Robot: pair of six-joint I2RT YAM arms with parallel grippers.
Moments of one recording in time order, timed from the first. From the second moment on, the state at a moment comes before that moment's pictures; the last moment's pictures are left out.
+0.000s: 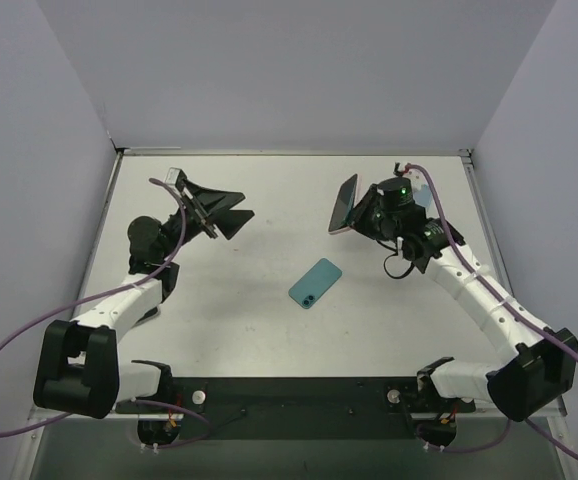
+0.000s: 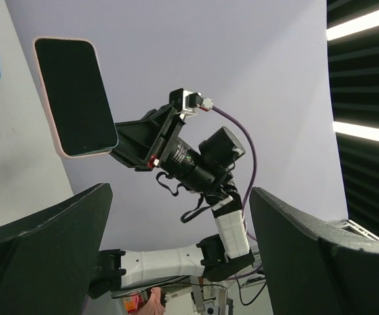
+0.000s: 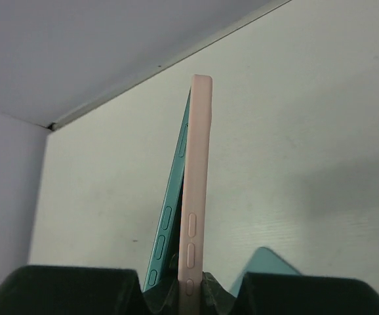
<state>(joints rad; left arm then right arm) -0.19 1.27 0.63 1.01 0.73 -1.73 0.45 1.26 1.09 -0.37 0.03 0.86</state>
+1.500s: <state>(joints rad) -0.31 1.25 0.78 0.27 0.67 -1.25 0.40 1.49 0.80 -0.40 0.29 0.48</state>
